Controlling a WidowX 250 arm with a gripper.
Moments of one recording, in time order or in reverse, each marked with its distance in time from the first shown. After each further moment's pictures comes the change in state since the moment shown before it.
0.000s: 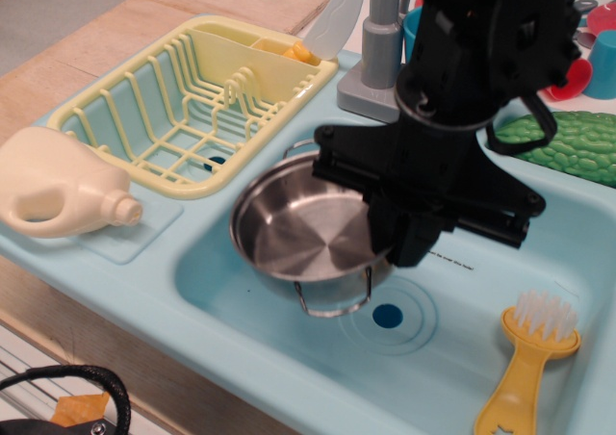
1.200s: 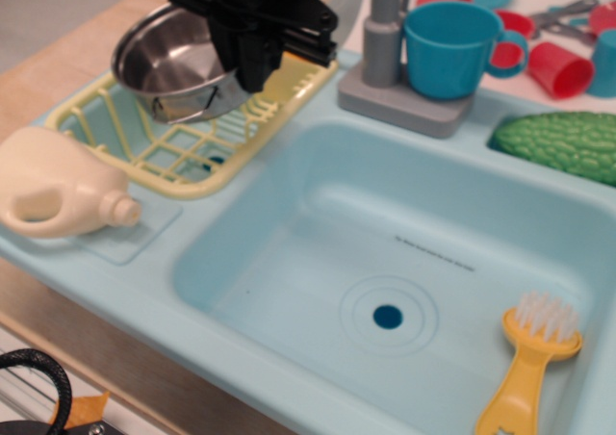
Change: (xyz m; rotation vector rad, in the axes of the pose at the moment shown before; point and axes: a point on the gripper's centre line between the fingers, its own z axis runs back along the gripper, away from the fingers) arm 0.058 0.126 0.001 0.011 -0.143 -0.082
